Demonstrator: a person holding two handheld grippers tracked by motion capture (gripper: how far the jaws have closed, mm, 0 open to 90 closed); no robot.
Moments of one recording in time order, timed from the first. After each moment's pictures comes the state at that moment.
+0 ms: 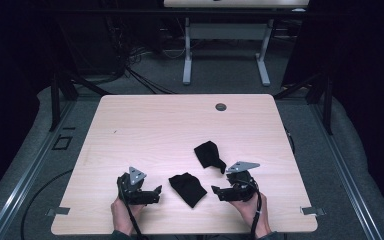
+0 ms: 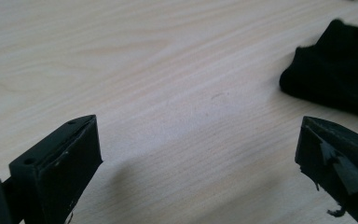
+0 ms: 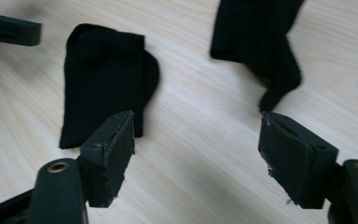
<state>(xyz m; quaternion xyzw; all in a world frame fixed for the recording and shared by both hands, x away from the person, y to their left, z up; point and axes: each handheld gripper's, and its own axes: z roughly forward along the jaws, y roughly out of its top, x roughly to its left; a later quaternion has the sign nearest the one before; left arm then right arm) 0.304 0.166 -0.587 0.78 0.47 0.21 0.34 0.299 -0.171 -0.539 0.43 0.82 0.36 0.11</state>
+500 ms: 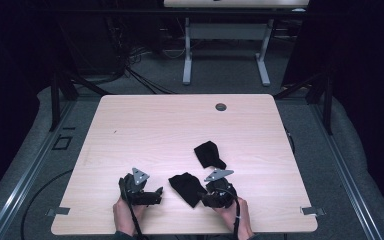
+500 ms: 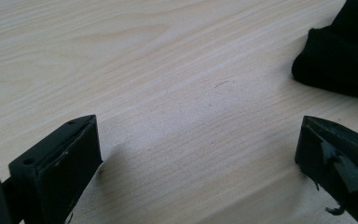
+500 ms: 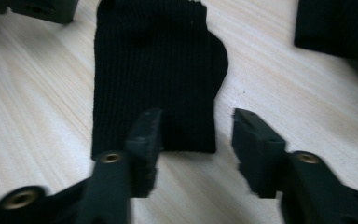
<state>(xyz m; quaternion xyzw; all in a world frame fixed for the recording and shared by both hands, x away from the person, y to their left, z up) 0.305 0.161 -0.592 0.79 0.48 0.22 0.33 0.297 -0.121 -0.569 0.39 0.85 0.33 0.10</state>
